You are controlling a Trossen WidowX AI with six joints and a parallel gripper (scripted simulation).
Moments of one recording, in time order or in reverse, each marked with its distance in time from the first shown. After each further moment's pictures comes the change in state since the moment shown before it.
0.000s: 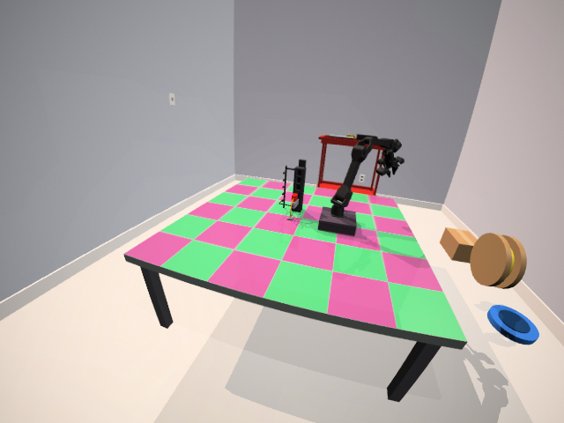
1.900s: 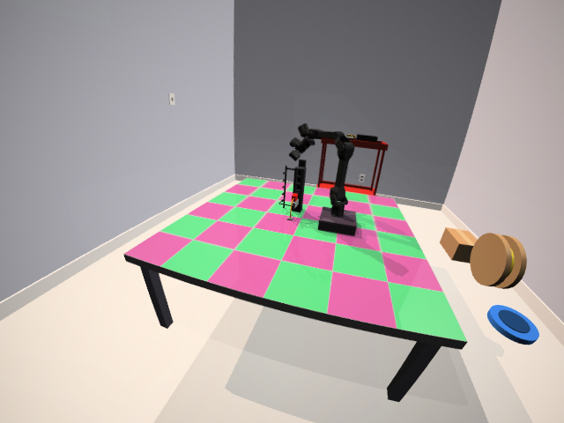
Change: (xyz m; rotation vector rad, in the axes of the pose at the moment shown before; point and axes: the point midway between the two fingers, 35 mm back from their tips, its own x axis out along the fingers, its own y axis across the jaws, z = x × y) arm -0.309 0.461 0.305 -0.507 -0.914 0.408
